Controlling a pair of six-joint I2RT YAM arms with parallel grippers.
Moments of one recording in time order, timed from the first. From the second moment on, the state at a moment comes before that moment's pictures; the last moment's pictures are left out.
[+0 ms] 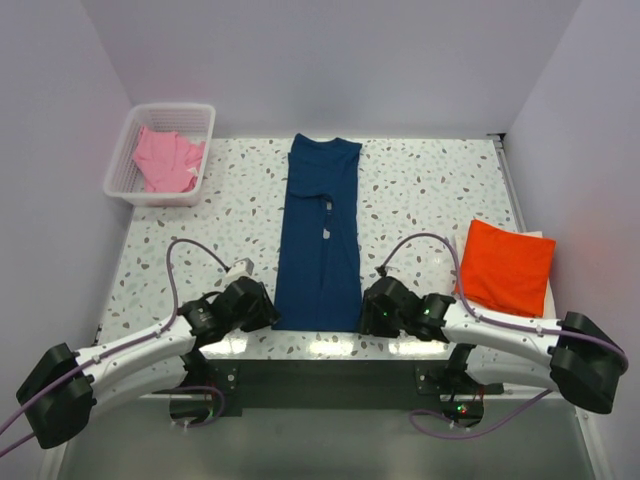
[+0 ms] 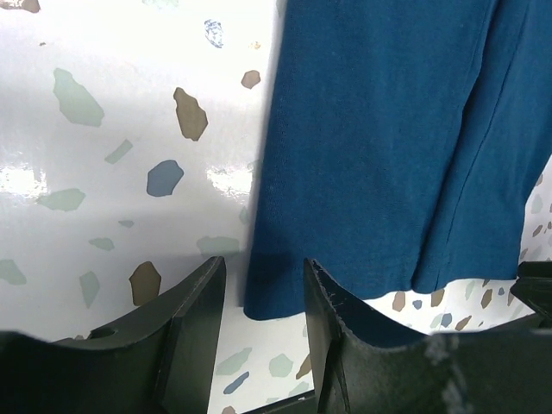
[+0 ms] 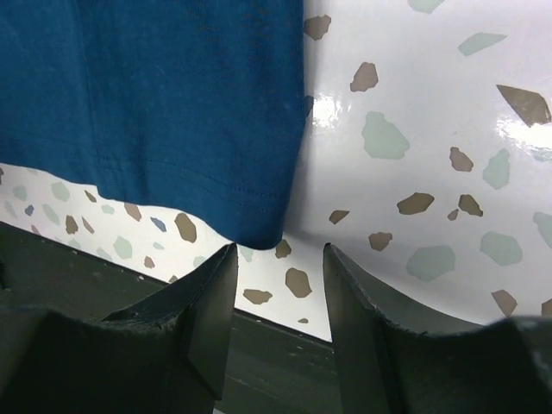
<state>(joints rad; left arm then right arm) -0.83 0.87 0.30 -0.35 -0.17 -1.05 1.01 1.07 0.45 -0.39 0.10 1.05</state>
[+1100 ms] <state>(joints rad) -0.91 0.87 0.25 -0.26 -0.09 -1.09 1.00 1.12 0.47 -0.38 0.12 1.03</state>
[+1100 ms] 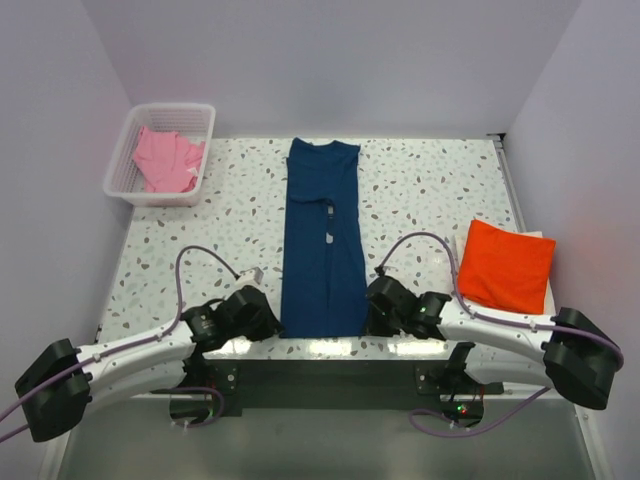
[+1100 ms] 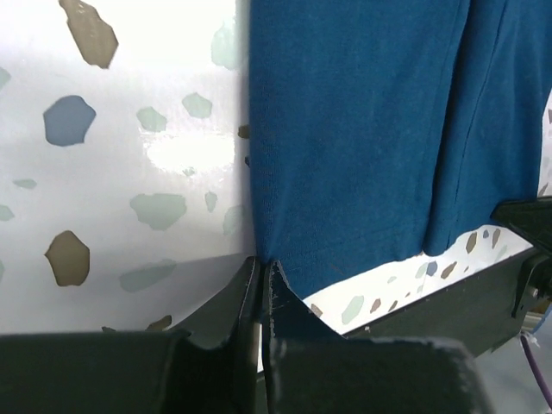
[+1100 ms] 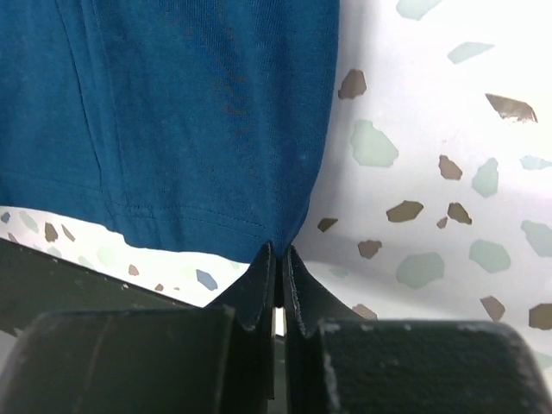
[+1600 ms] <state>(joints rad) -1.00 0.87 0.41 -0.41 -0.13 -1.07 1.09 1.05 0.59 -0.59 0.17 0.98</state>
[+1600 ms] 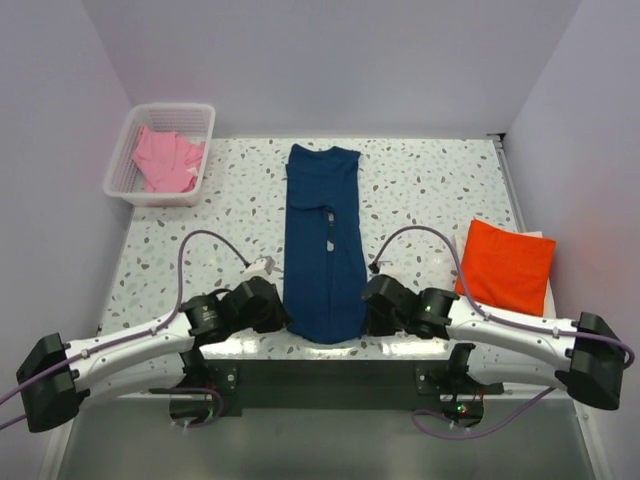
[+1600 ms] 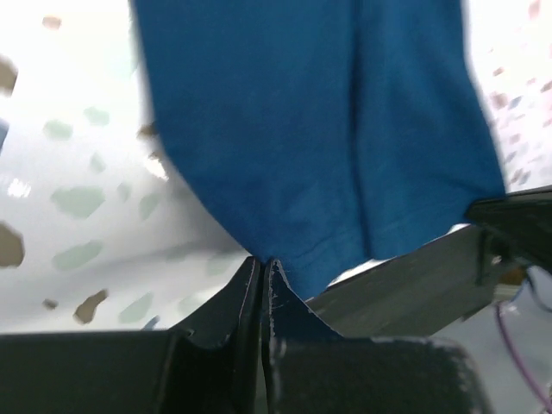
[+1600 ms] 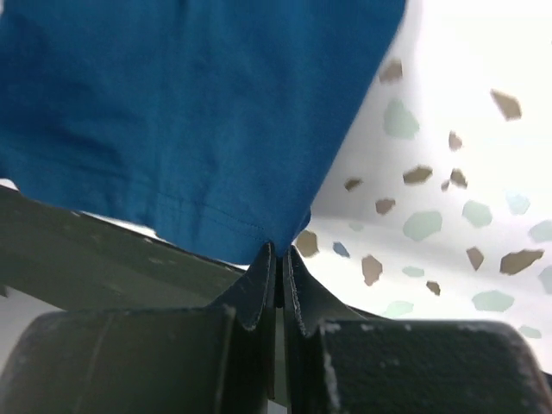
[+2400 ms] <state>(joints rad) -0.62 1.45 0.89 -0.21 -0.12 -0.82 0.67 1.68 1.21 -0.53 0.14 0.70</state>
